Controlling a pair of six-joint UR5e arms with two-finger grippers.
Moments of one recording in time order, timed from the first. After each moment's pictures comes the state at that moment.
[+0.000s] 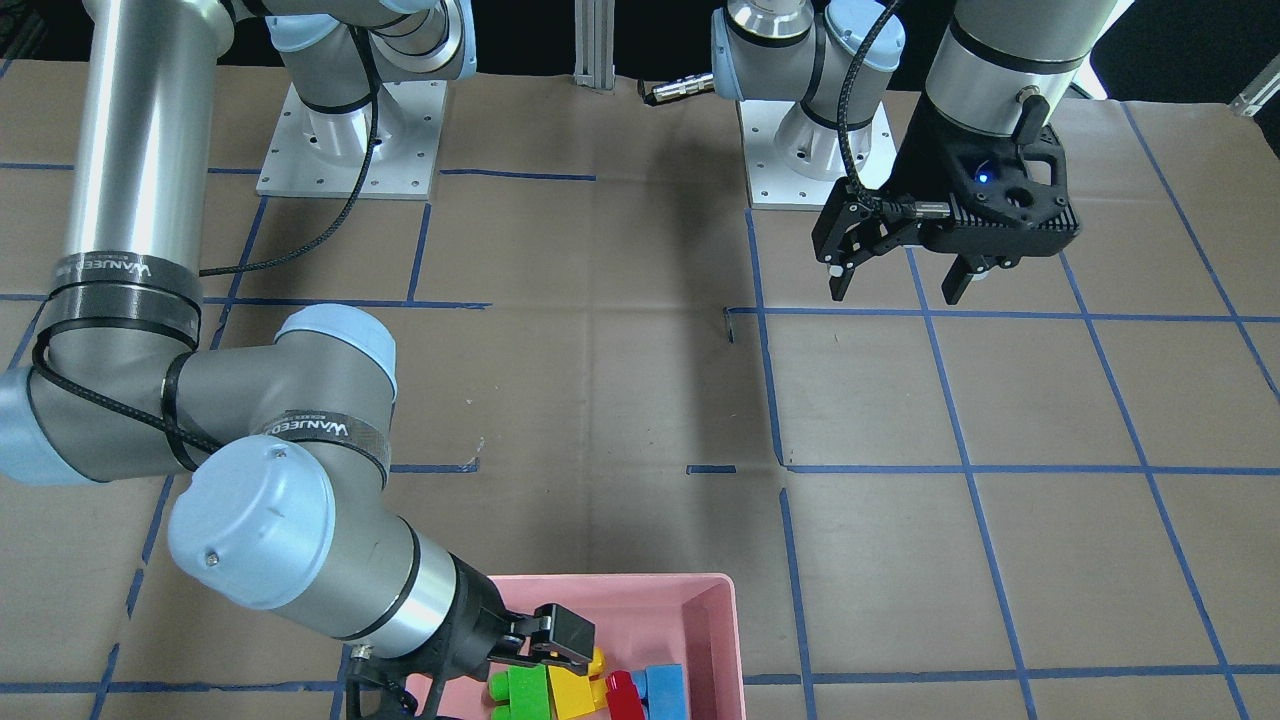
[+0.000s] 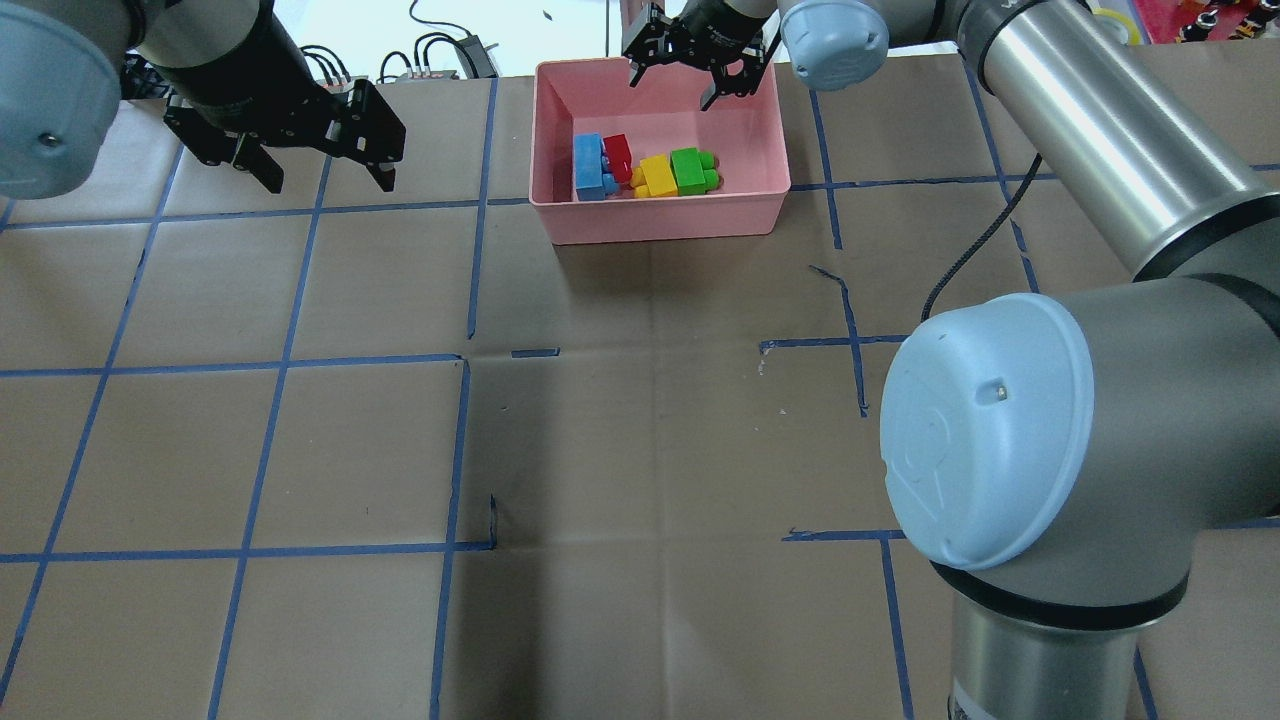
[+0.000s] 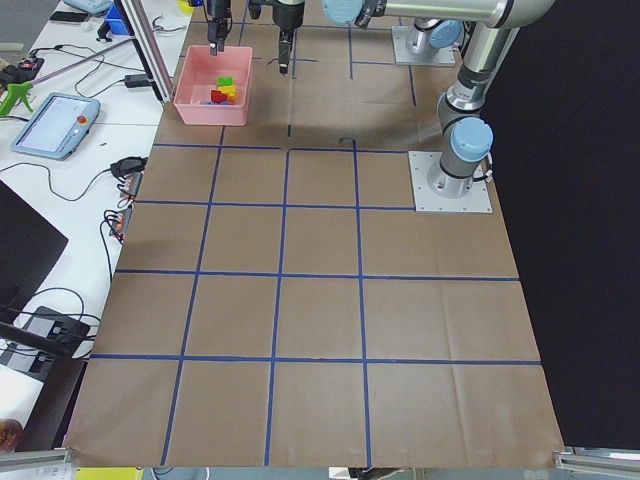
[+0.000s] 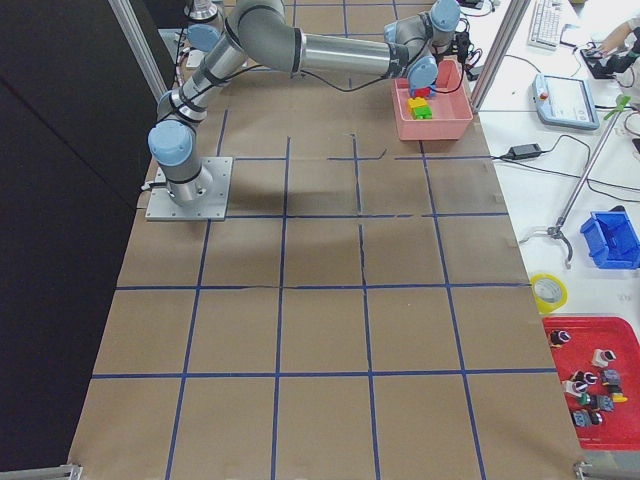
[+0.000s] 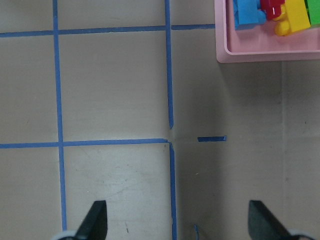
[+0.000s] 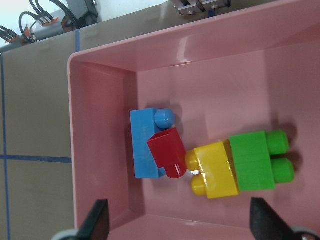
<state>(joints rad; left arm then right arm) -1.57 -1.61 -1.50 -1.48 1.59 0.04 1.69 -0.82 1.00 -1.94 -1.21 0.16</state>
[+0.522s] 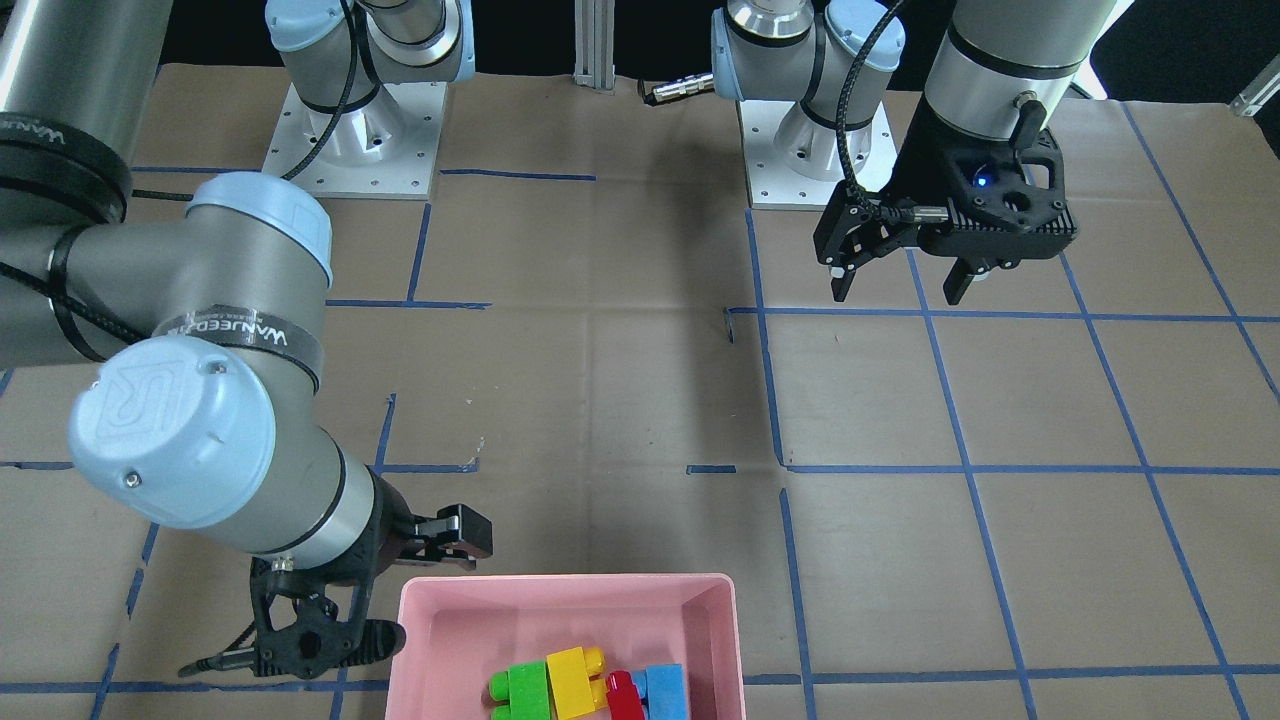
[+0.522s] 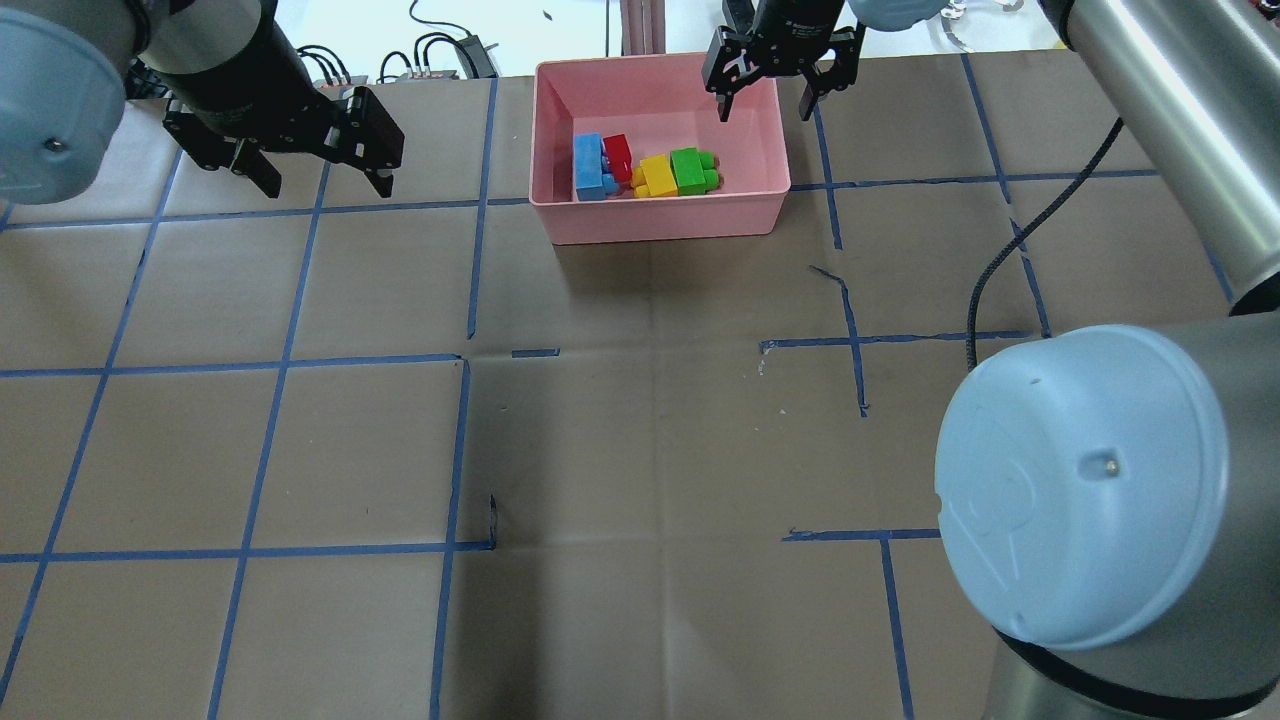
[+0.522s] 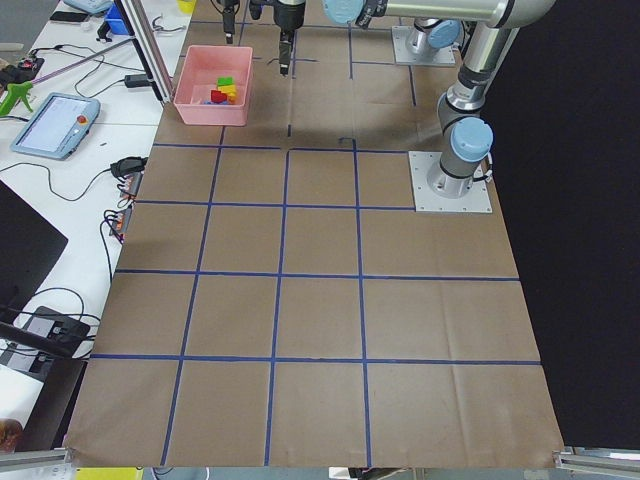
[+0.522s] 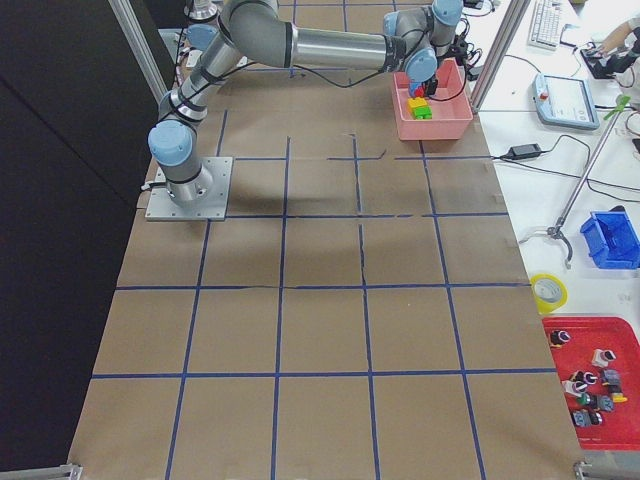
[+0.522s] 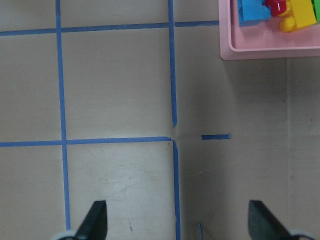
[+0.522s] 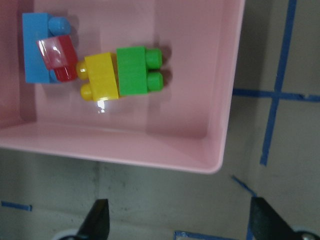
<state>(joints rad) -1.57 -1.61 -1.51 -1.48 1.60 0.04 1.67 -0.96 1.01 -1.59 -1.45 0.00</state>
